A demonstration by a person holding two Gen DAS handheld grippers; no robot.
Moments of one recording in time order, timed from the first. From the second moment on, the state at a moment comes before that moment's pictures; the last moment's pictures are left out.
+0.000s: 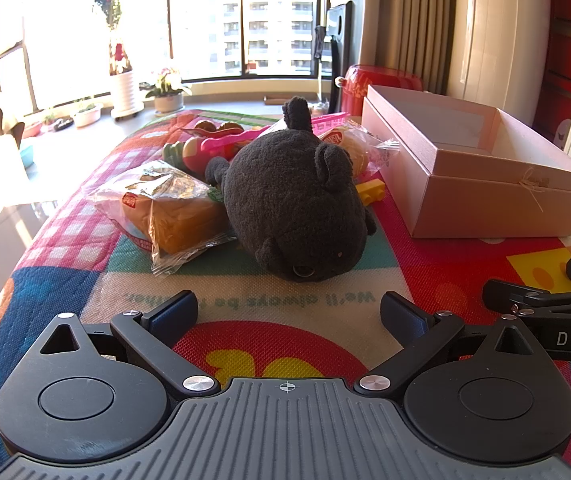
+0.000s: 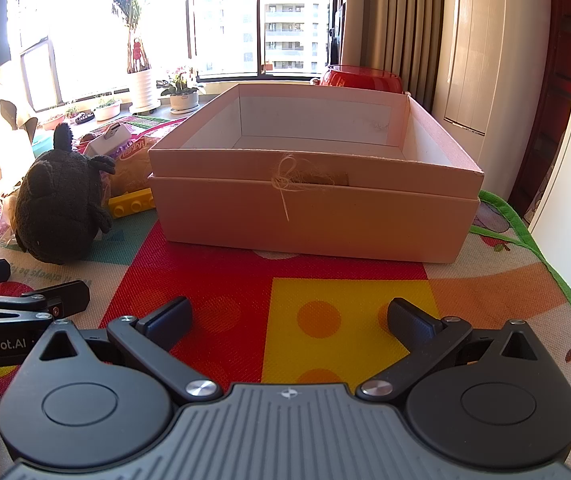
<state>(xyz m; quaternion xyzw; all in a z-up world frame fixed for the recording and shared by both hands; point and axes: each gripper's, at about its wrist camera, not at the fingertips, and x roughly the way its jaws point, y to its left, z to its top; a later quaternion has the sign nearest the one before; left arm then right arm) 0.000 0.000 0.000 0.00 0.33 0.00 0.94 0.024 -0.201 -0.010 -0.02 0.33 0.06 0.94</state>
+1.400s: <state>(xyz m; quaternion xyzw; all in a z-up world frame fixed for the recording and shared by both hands) -0.009 0.023 0.044 -0.08 0.28 -0.06 0.95 0.028 -0.200 -0.012 -0.02 0.33 0.06 0.94</state>
